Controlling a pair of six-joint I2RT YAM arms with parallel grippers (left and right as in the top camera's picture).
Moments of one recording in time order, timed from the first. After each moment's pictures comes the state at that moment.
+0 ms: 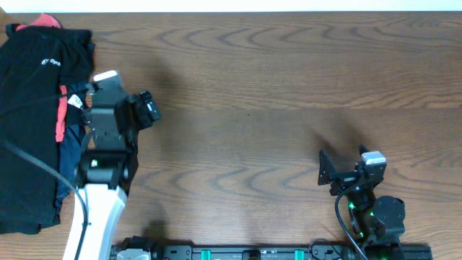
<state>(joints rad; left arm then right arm) -0.05 1.10 0.90 -0.48 -0.24 -0.26 0.12 0.06 0.04 -0.16 -0.09 0.16</state>
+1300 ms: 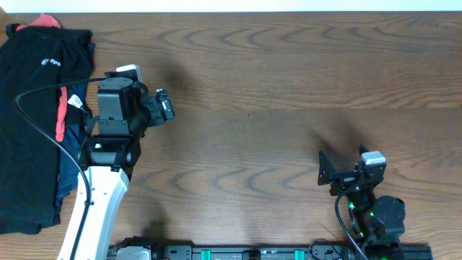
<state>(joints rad) -0.05 1.18 0.93 -0.46 -0.01 -0.26 0.12 0.06 0.04 -0.16 -0.09 0.16</state>
